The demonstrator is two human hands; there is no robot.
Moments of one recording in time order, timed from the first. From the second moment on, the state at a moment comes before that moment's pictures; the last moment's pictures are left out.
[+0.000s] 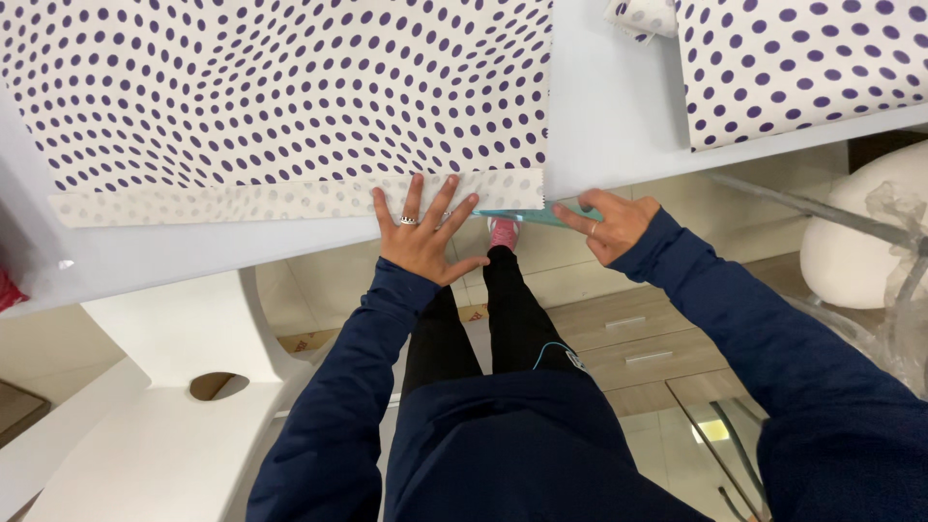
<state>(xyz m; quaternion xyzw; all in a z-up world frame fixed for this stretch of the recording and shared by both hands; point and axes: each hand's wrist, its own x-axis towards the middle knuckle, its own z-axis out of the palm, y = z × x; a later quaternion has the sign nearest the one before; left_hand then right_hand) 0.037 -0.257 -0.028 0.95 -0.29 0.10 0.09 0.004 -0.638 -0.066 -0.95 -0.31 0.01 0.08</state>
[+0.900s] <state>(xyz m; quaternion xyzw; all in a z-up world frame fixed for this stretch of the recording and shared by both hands) 0.061 -0.262 -0.059 0.94 -0.17 0.08 0.30 -0.012 -0.671 -0.030 -0.93 -0.26 -0.16 0.19</state>
